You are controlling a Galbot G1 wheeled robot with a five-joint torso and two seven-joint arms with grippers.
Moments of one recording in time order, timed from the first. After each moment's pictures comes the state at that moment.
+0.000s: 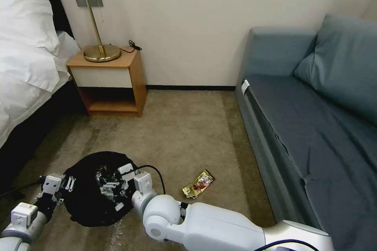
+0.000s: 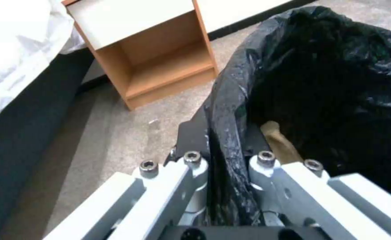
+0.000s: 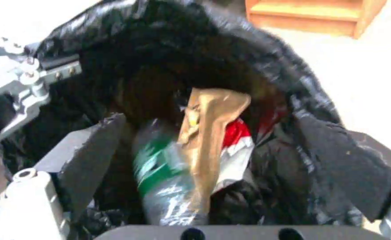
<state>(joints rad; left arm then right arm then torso) 1.70 -1.20 -1.04 -1.98 -0.13 0.07 0.38 -0.57 1.40 -0.80 1.69 0.97 -0.23 0.59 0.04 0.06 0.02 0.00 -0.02</state>
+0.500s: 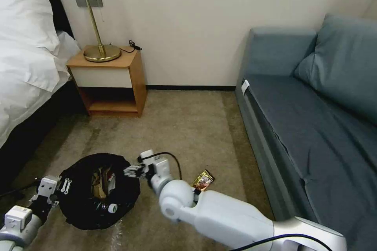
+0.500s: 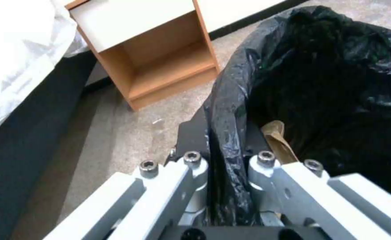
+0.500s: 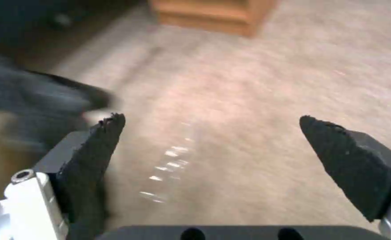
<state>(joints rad) 1.73 -1.19 -1.07 -1.98 -0.14 0.04 0.39 -0.57 1.32 -0.67 1.55 0.93 -0.24 0.59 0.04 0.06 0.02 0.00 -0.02</state>
